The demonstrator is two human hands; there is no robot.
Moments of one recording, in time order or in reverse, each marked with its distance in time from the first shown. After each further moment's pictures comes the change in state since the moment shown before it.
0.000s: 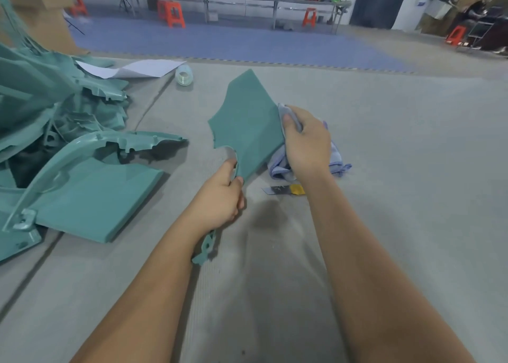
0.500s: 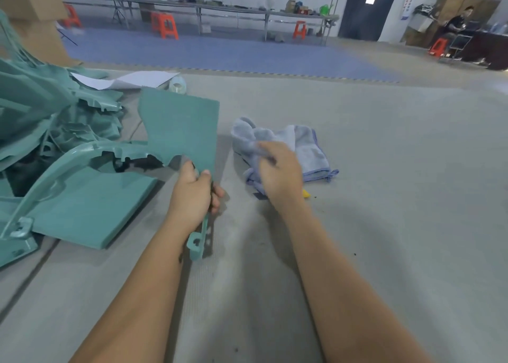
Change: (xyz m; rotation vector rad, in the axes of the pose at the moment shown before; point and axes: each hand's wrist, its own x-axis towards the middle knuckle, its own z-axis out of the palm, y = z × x) left_hand 0.003 0.001 -0.013 -0.156 0.310 -0.012; right_hand -0.037 0.007 0.013 0.148 -0.125 0.048
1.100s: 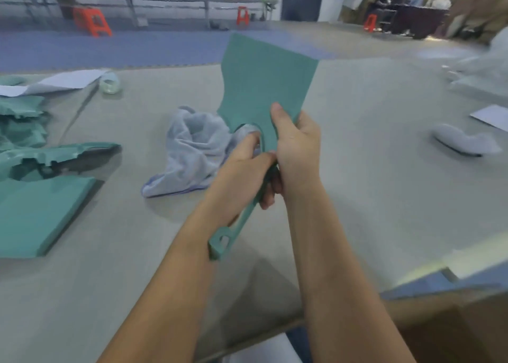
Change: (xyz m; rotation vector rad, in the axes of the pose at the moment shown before) left_hand -0.096 0.067 0.104 -0.191 -0.635 0.169; right_hand -0.058 -0.057 -0.093 0.514 0.360 0.077
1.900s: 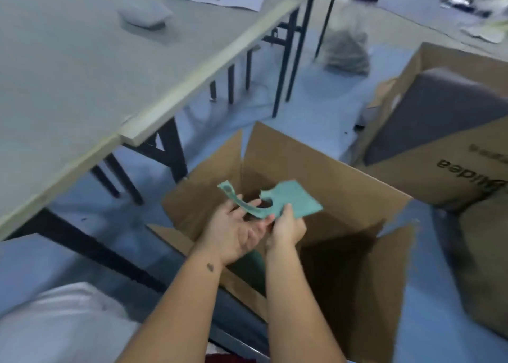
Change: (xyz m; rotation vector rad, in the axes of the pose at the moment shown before) left_hand -0.174 -0.189 0.328 -0.709 -0.795 -1.375; right_hand -0.254 0.054 -0.430 0.250 1.567 0.206
